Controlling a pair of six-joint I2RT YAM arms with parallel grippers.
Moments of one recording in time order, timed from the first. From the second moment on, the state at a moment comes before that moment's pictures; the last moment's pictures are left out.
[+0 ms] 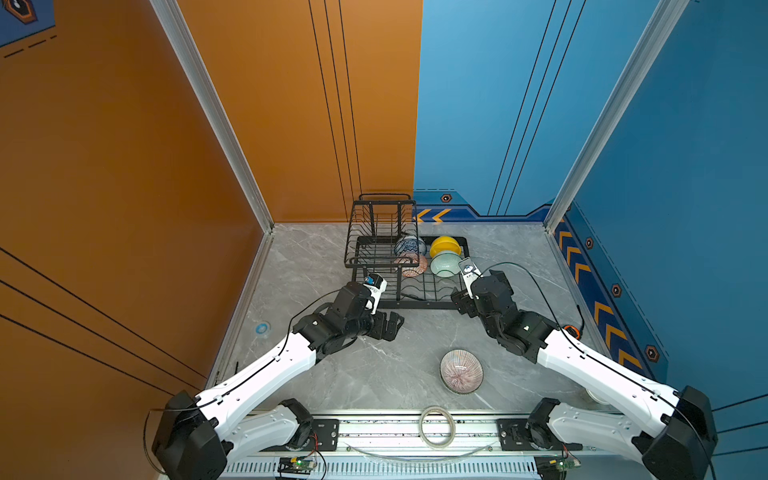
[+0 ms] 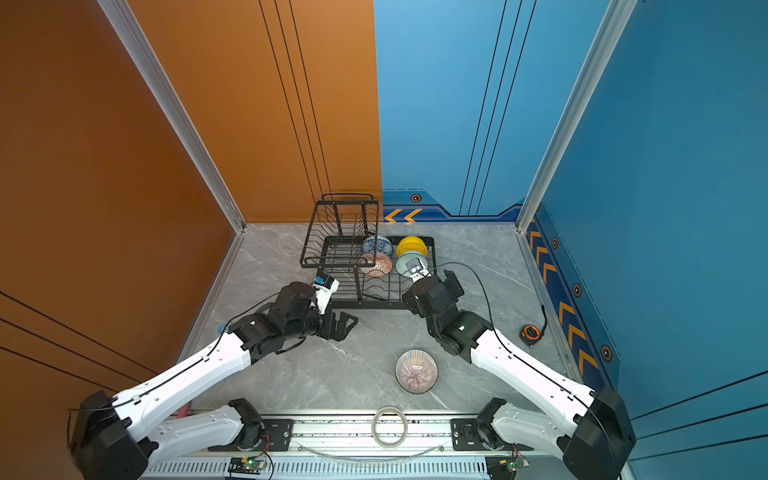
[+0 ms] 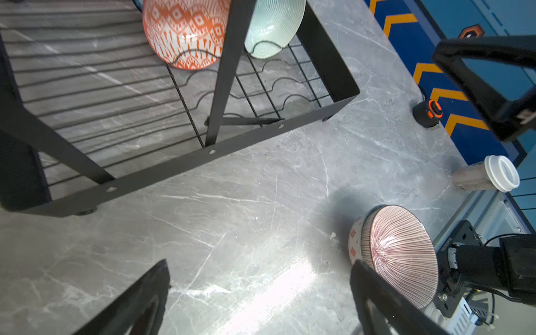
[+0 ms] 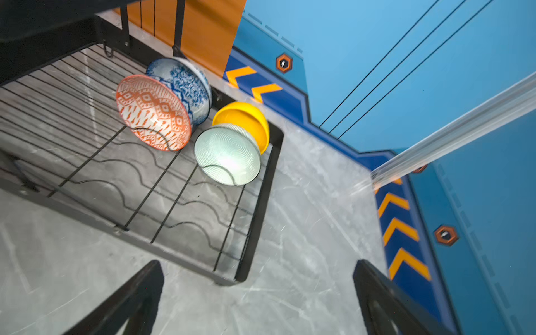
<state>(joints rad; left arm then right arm) -0.70 1.13 0.81 -0.42 0.12 -0.39 0.71 1.11 0.87 -0.36 0.57 -0.05</state>
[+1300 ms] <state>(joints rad) -1.15 1.78 1.36 -0.76 0.07 -0.53 0.33 1.06 0.82 -0.51 0.03 0.34</state>
